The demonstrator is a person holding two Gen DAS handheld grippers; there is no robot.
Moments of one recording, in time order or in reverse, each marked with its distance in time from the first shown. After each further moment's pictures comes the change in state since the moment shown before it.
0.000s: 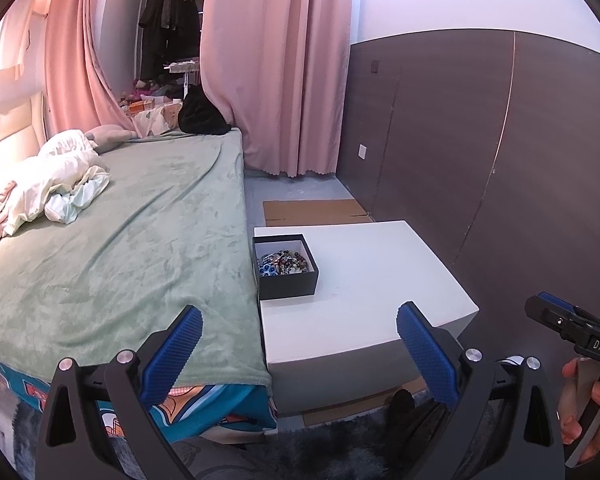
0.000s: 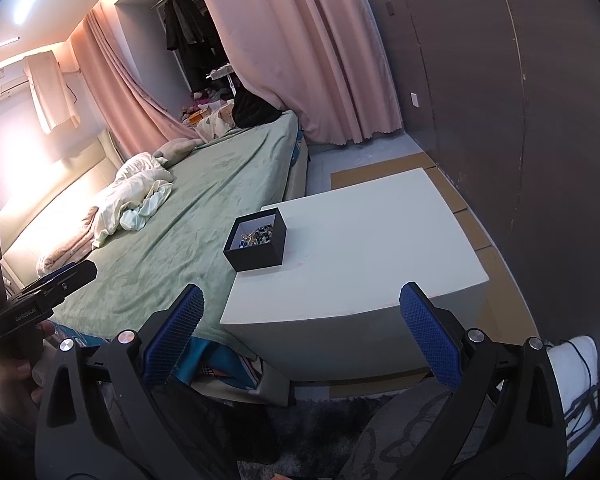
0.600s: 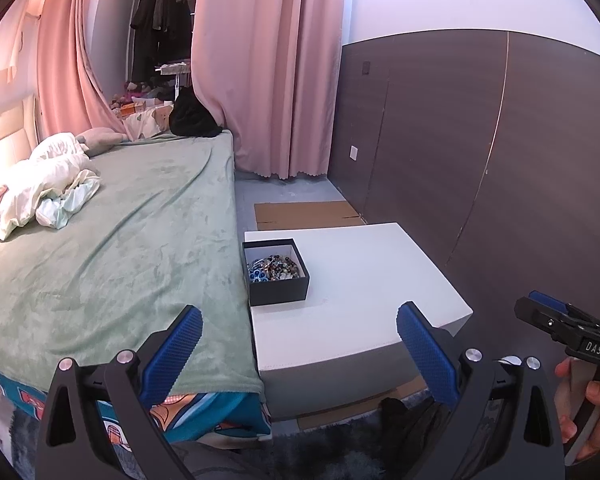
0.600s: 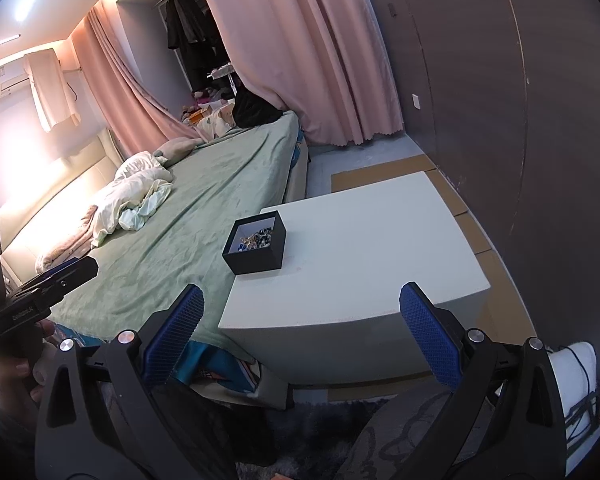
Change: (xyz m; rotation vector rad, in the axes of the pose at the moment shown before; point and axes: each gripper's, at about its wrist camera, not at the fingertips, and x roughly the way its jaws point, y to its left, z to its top) left arm 0.006 -0.005 0.005 0.011 -0.004 -0.027; right arm 0.006 0.001 0.006 -0.015 0.006 0.001
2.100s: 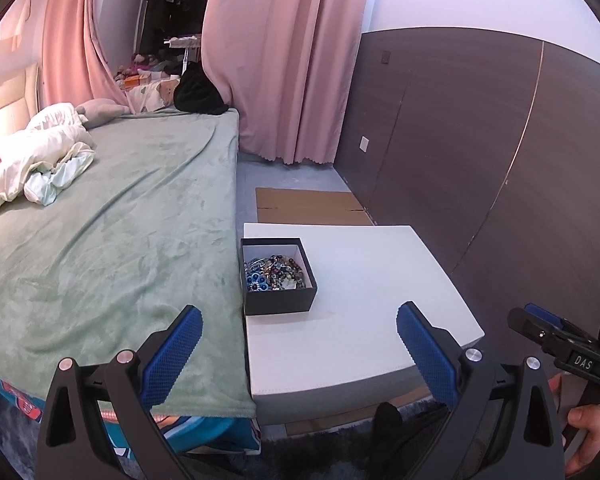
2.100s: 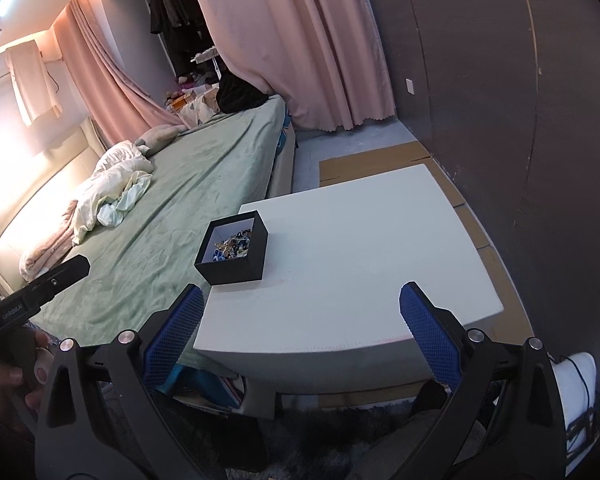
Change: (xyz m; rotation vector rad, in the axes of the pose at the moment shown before) left arm 0.064 0.020 0.026 -0.087 0.054 -0.014; right arm 0.059 -0.006 0.024 0.007 0.046 -0.046
